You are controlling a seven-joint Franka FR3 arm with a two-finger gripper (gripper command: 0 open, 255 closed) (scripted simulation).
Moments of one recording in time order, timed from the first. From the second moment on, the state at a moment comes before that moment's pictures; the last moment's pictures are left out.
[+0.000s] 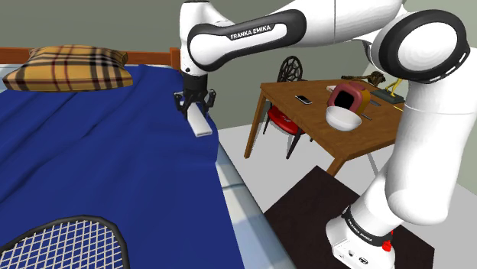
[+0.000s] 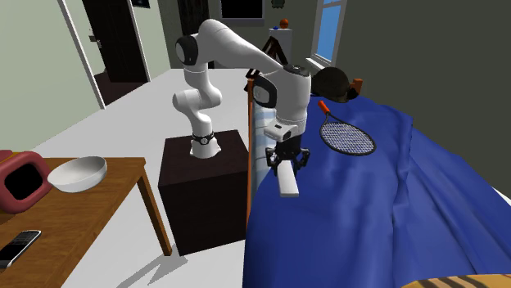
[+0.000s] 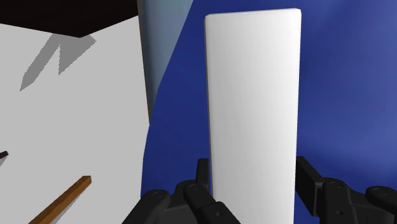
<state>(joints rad) 0.15 0.37 0.27 -1.65 -0.10 1.98 0.73</state>
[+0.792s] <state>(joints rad) 0.18 0.28 0.29 -1.66 -0.08 1.91 0.77</state>
